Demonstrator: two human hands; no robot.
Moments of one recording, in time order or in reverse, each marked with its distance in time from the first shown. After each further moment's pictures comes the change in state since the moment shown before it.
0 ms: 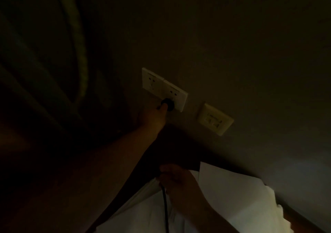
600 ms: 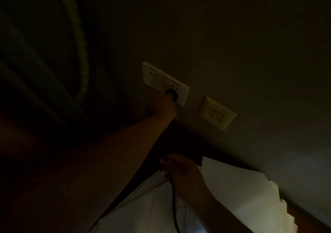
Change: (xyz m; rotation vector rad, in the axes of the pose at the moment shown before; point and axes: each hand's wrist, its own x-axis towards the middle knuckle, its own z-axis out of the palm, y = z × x) left_hand -0.002 0.031 0.014 0.325 0.073 0.056; right_hand 0.012 0.000 -0.003 0.238 0.037 0.017
